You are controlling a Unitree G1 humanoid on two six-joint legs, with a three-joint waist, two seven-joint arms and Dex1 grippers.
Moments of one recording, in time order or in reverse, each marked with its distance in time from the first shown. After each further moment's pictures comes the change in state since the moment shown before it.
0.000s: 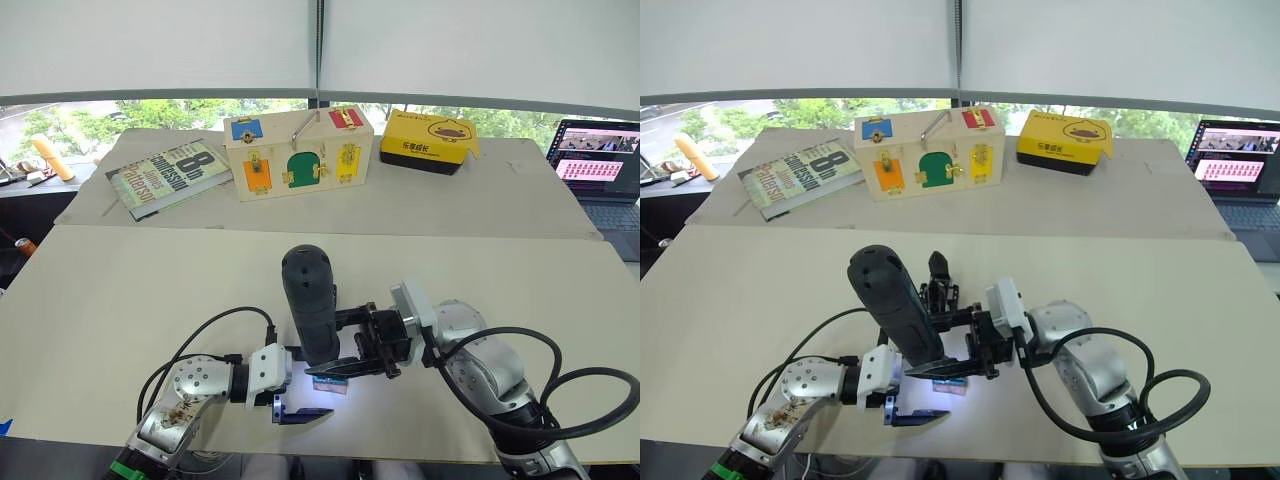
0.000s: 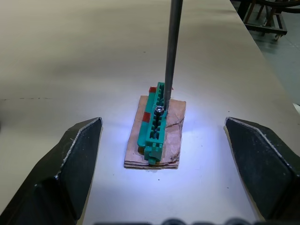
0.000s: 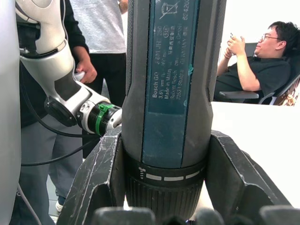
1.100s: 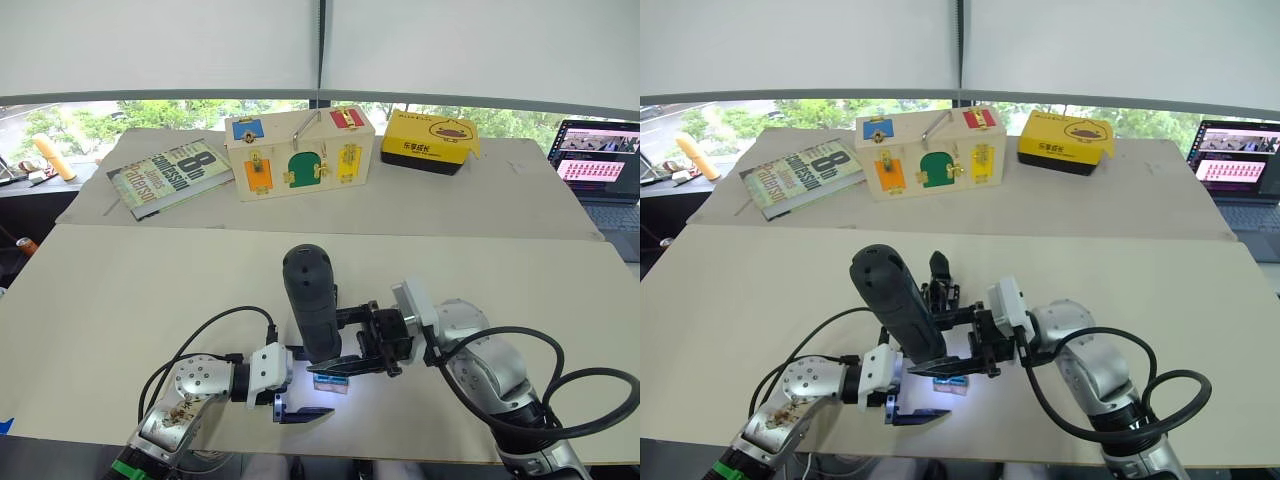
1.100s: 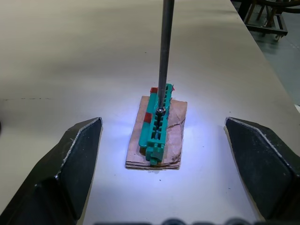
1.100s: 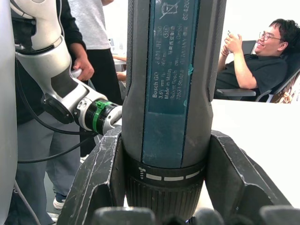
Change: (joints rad) left arm -0.006 -0.005 -0.003 0.010 0.000 0.001 0.000; right arm 0.000 -0.007 -0.008 0.000 -0.010 0.000 0.000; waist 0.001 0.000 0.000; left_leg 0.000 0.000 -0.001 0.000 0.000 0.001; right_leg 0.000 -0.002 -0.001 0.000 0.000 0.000
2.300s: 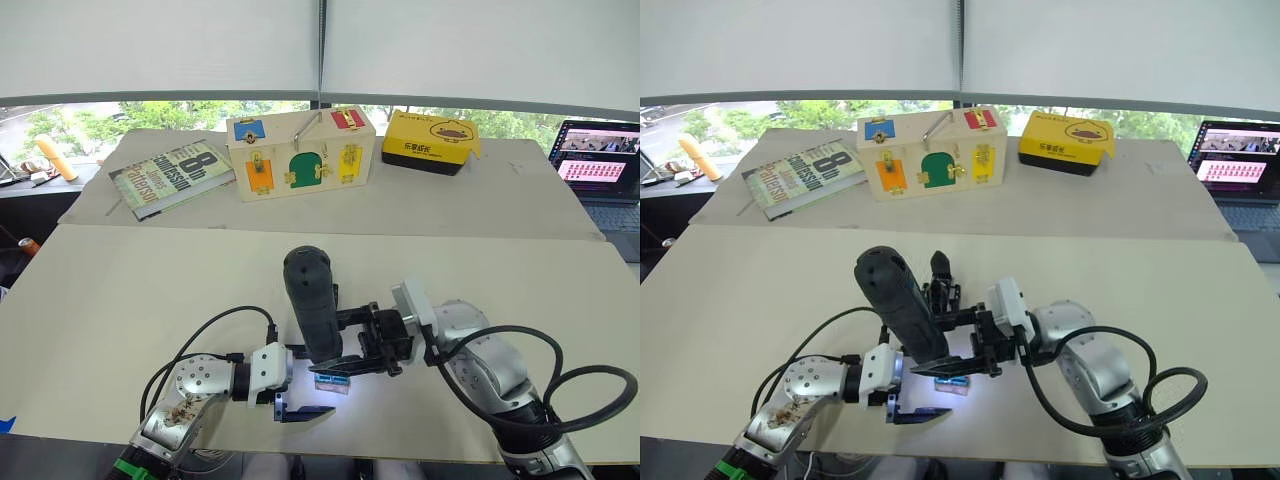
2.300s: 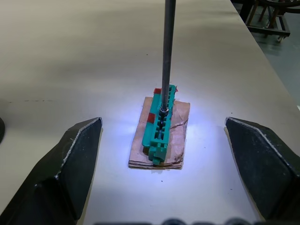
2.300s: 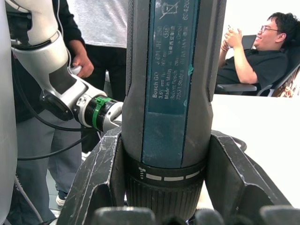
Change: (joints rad) left arm -0.005 -0.011 -0.001 0.027 0.000 -0.030 0.000; right arm 0.001 -0.013 0.005 0.019 -0.002 0.000 0.002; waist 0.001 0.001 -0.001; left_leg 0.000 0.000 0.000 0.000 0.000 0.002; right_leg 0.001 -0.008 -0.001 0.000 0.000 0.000
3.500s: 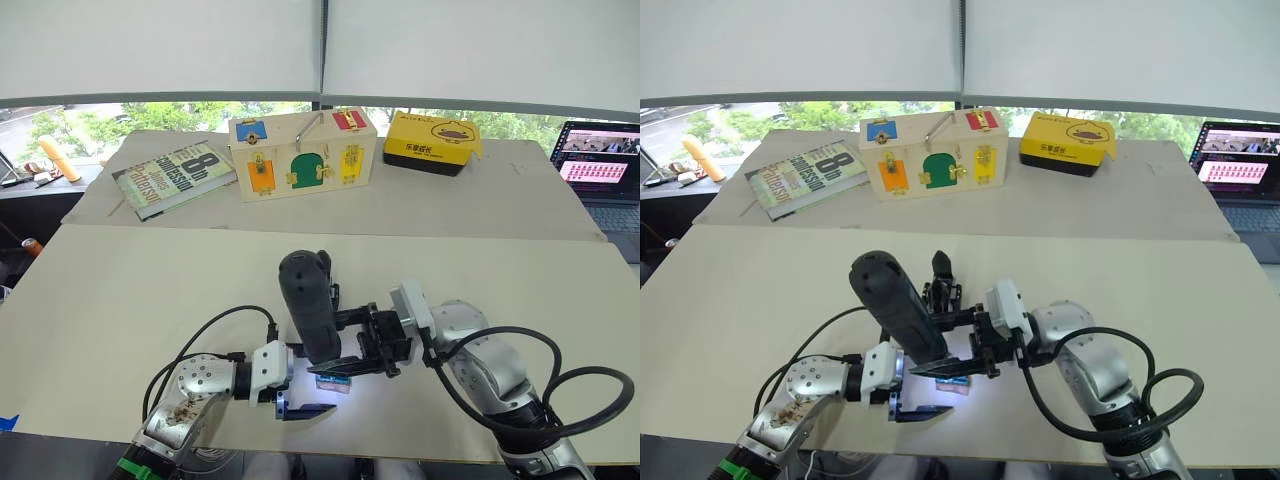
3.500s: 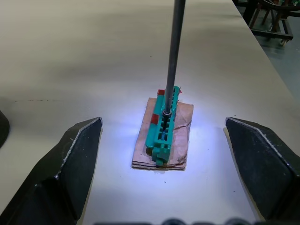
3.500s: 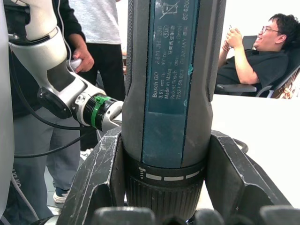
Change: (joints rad) left arm -0.012 -0.016 0.002 0.000 -0.006 0.023 0.003; right arm -0.003 -0.004 0.010 -0.003 -0.005 -0.012 -0.009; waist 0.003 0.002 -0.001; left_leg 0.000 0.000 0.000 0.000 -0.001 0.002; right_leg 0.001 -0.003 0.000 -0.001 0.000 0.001
